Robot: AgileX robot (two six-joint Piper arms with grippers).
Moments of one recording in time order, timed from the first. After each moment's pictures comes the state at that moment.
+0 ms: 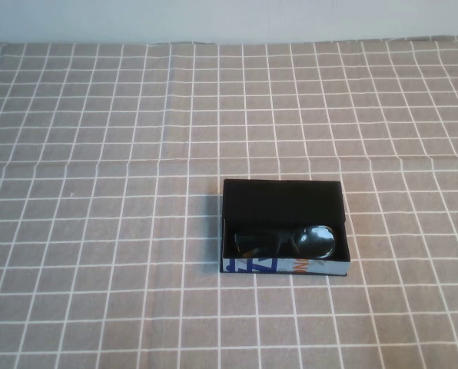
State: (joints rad) right arm 0.11 -0.01 0.01 0.86 0.19 0.00; left arm -0.06 -0.02 0.02 0.04 0.37 0.08
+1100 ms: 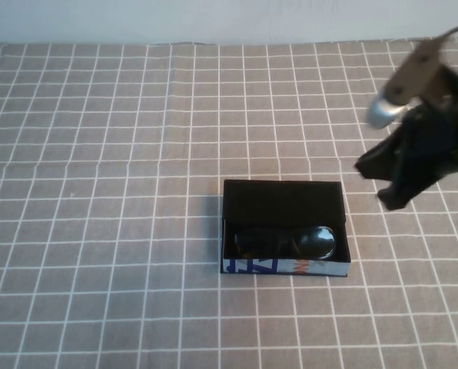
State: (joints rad) right arm 0.28 1.44 -1.14 0.55 0.76 -0.95; left arm -0.06 -0.02 0.02 0.04 0.37 0.08
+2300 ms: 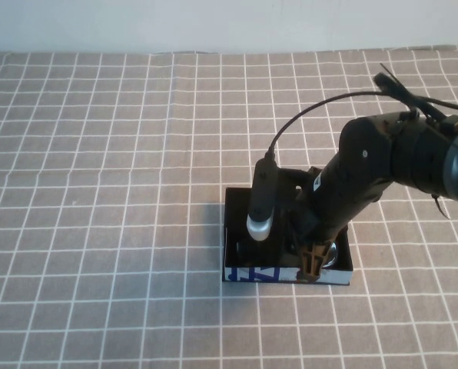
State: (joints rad) right arm 0.57 1.88 -1.34 0.26 0.77 -1.00; left arm -0.06 -0.02 0.02 0.04 0.37 0.08
